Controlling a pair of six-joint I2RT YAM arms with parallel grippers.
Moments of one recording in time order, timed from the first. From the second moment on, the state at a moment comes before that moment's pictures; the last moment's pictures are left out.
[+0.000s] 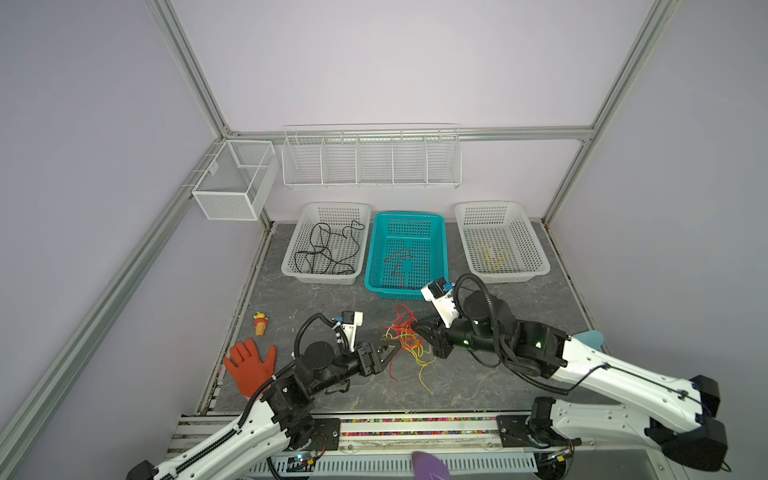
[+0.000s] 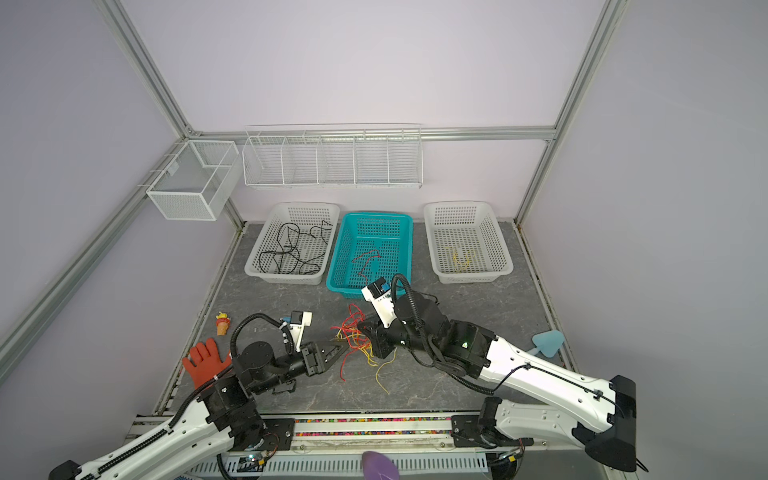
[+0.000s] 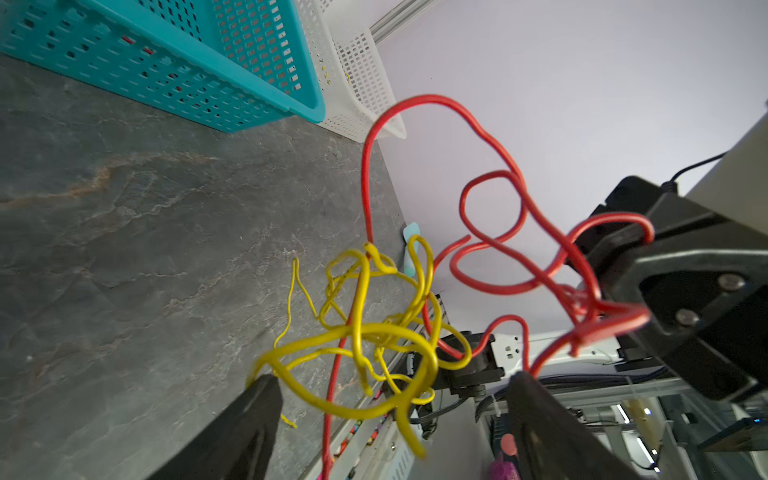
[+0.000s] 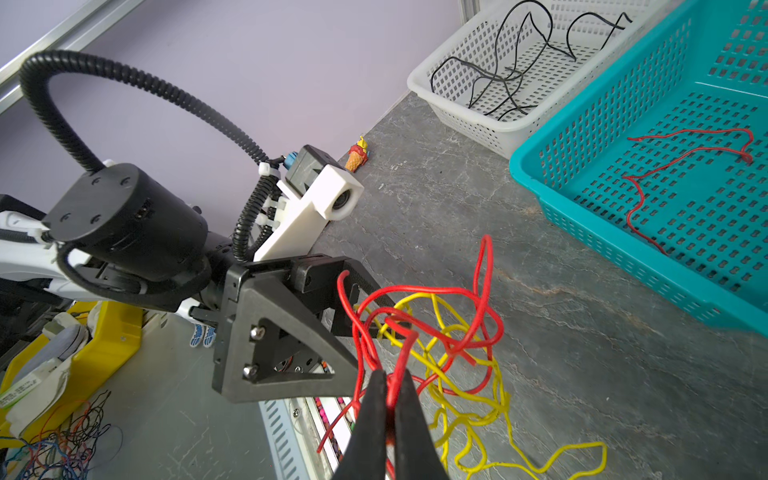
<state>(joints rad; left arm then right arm) -0.89 0.52 0.25 0.08 0.26 -1.02 1.10 1.07 1.00 -0.39 -0.06 0.43</state>
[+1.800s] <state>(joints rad) -0.89 0.57 0.26 0.05 0.13 -0.96 1.10 0.95 0.93 -0.35 -0.08 0.48</state>
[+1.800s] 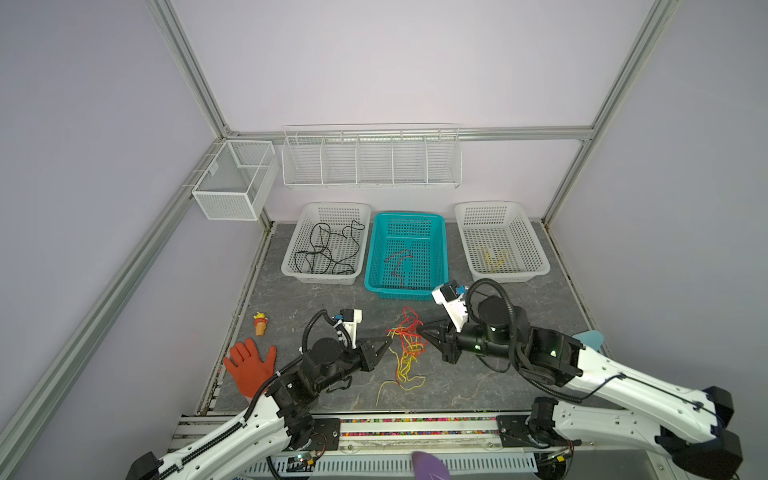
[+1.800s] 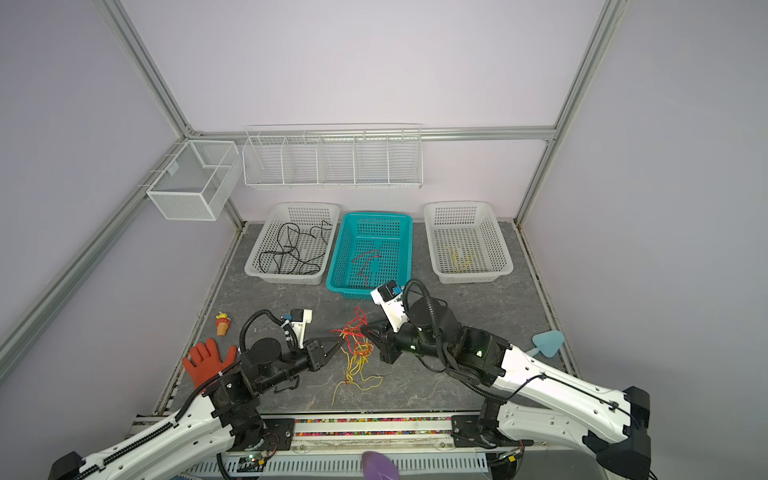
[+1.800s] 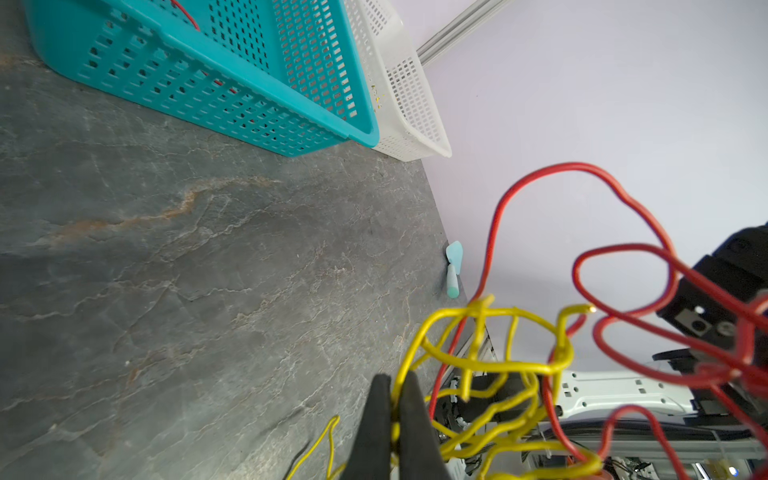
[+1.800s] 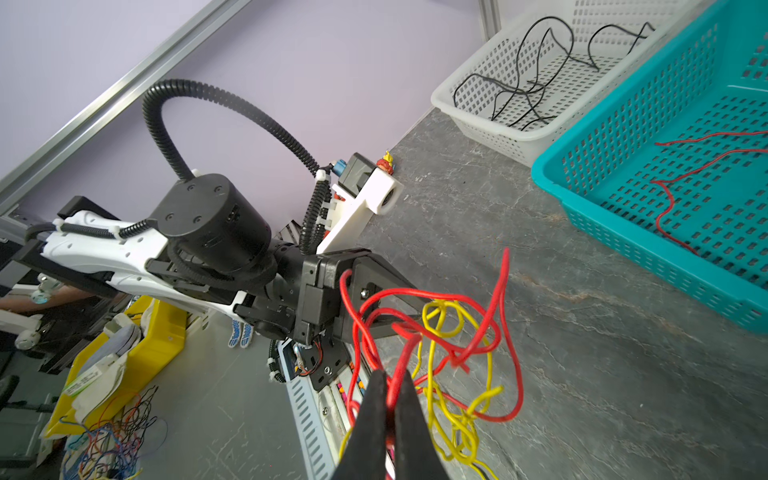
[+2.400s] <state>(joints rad) -0.84 0.50 0.38 -0.32 -0.07 -0.89 0.85 0.67 0.72 -0.62 0.23 0.66</state>
